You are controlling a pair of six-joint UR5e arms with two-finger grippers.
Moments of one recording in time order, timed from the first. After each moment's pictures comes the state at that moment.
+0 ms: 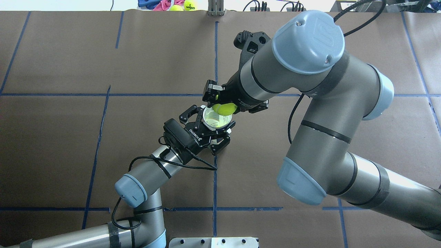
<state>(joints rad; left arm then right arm) -0.25 -2.24 -1.25 -3.35 -1.01 -0.30 0.61 -0.85 1.94 -1.58 1.96 1.40</state>
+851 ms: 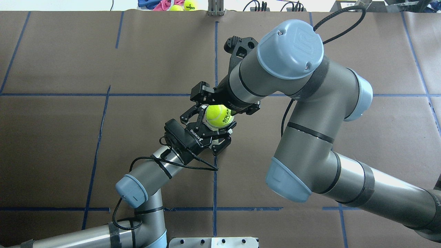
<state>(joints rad) -0.25 -2.24 -1.25 -3.35 -1.01 -0.30 0.59 -0.84 1.89 -1.51 1.95 1.41</state>
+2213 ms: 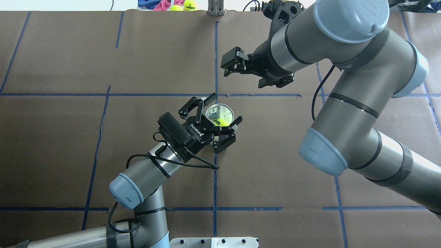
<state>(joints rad) -0.26 -2.23 -1.39 -3.34 -1.01 -0.30 0.74 -0.91 1.97 -1.52 1.98 1.38</state>
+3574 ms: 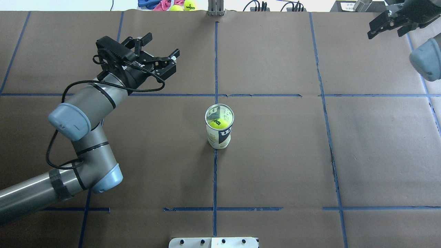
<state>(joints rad) -0.61 -2.01 -1.51 -2.98 -1.18 -0.55 1.29 -1.18 1.63 -1.51 2.23 0.41</state>
